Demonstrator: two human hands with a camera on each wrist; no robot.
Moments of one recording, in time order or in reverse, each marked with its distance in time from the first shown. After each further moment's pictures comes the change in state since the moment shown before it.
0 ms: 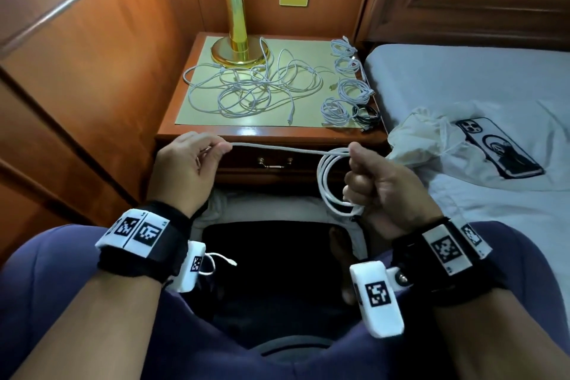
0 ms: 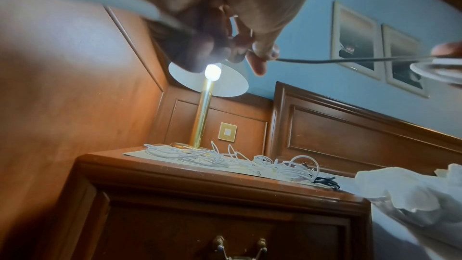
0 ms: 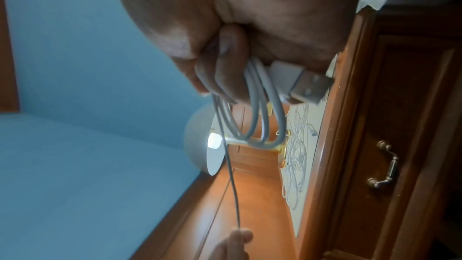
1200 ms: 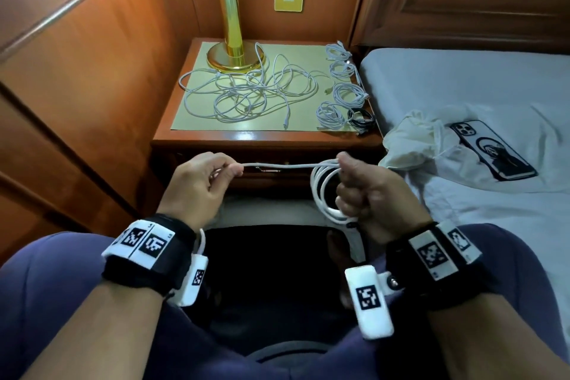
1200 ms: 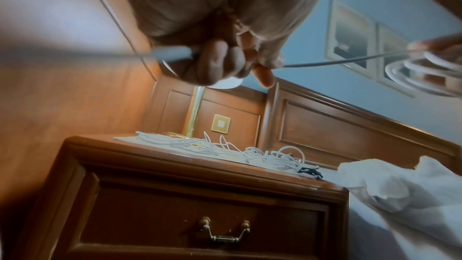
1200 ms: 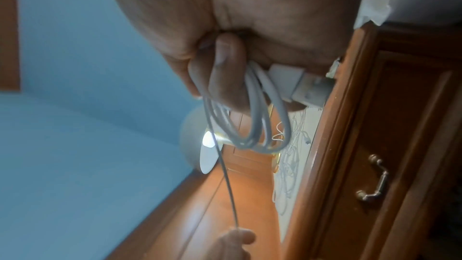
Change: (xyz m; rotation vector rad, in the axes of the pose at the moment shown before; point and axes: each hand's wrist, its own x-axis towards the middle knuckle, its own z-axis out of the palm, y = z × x) left_hand -0.012 0.007 0.010 -0.105 -0.208 -0.100; right_hand 0.002 0.007 0.000 -0.045 -0.032 0.027
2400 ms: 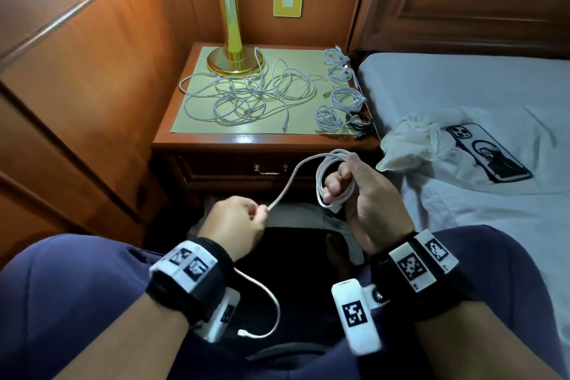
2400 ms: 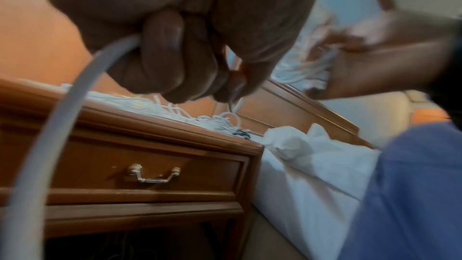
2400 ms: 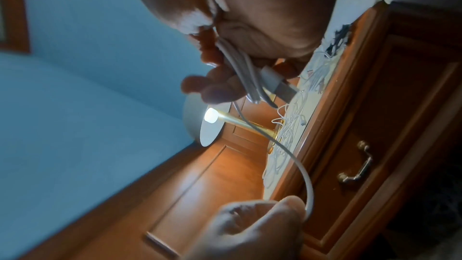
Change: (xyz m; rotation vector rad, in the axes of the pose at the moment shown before) left_hand -0.029 0.032 0.046 0.202 -0.332 -0.434; right_hand -0.005 0.010 0.016 0.092 0.134 -0.154
